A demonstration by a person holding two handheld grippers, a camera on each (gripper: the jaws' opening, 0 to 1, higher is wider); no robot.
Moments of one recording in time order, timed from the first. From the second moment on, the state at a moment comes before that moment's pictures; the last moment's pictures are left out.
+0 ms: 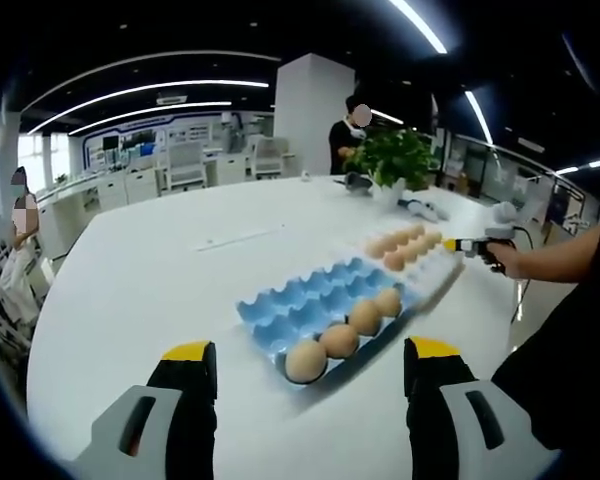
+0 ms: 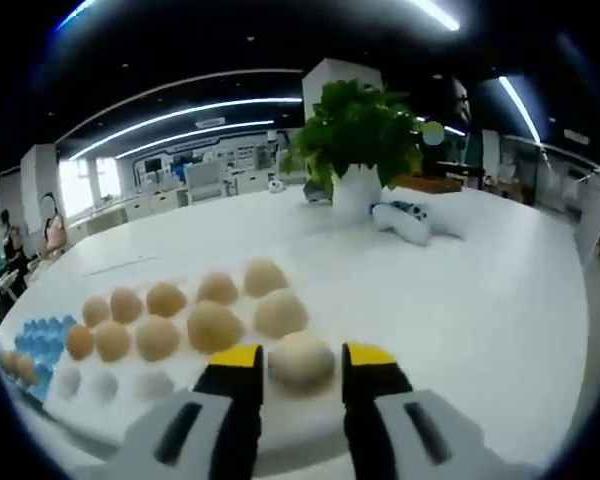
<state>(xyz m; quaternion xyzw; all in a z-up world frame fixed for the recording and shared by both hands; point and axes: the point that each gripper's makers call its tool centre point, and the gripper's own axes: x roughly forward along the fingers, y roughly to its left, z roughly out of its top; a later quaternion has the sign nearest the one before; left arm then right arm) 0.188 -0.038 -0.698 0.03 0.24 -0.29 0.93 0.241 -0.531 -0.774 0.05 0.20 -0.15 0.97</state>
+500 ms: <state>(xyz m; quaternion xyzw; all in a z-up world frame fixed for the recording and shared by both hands) 0.190 -0.033 -0.700 0.03 0.24 -0.28 0.93 0.246 -0.523 -0.762 -0.02 0.20 -0.12 0.97</state>
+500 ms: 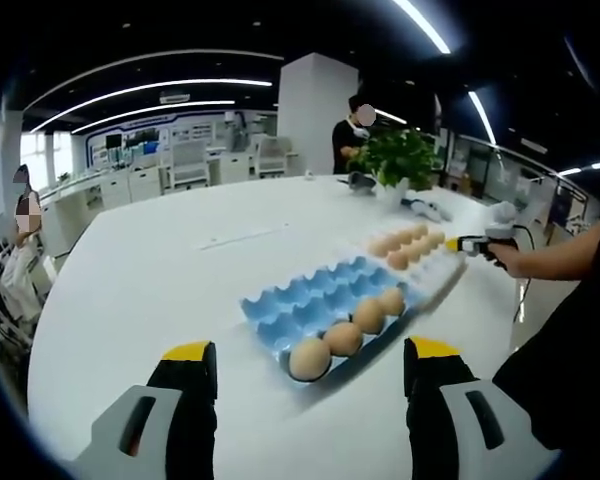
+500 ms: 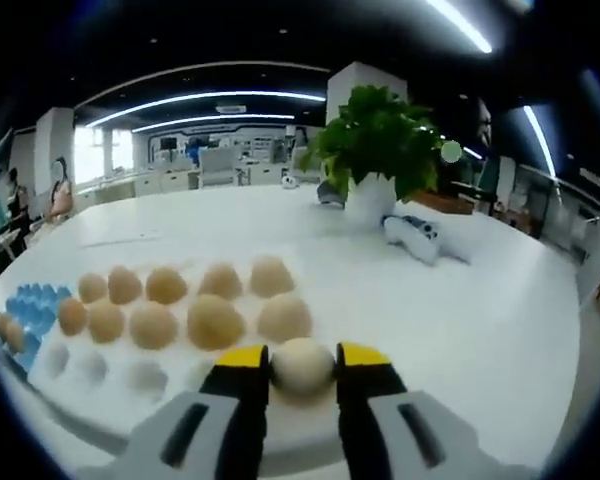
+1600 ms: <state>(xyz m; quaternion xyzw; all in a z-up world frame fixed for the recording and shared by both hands) 0.192 -0.033 -0.698 0.03 0.24 -0.28 0.93 0.252 -0.424 -0.703 -0.01 0.13 0.00 0.99</state>
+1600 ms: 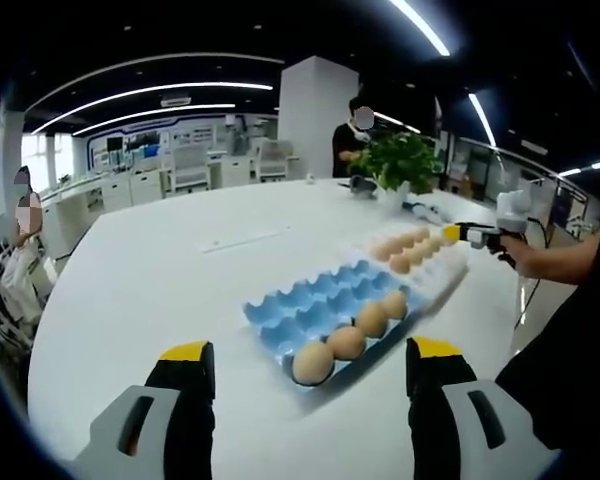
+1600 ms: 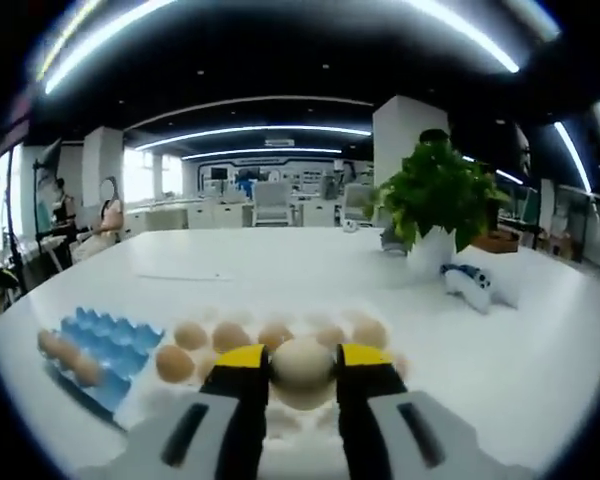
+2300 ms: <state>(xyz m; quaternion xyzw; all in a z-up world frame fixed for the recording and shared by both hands) 0.192 -0.033 -0.694 0.01 0.23 -0.27 0.93 0.255 -0.304 -0.719 -0.01 0.13 0.17 0.98</state>
